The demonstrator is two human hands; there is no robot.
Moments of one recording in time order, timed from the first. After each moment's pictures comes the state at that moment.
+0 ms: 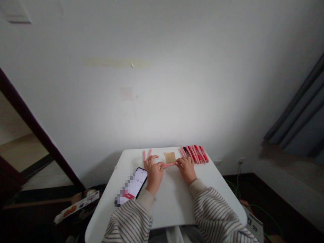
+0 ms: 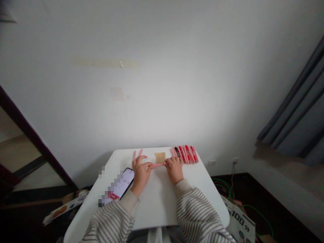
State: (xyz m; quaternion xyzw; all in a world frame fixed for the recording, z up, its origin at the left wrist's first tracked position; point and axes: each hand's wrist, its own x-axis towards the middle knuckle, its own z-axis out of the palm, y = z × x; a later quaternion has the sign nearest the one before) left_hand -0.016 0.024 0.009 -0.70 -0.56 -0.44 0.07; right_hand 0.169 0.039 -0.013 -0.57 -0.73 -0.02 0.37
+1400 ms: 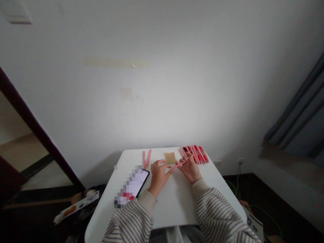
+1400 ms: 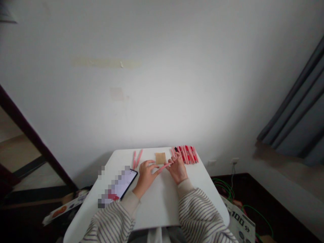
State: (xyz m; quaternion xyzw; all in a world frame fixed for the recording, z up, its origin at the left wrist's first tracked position) left_hand -0.004 0.019 -0.002 -0.74 -0.55 -0.39 -0.03; right_hand 0.167 0.039 0.002 -0.23 -0.34 0.62 0.68
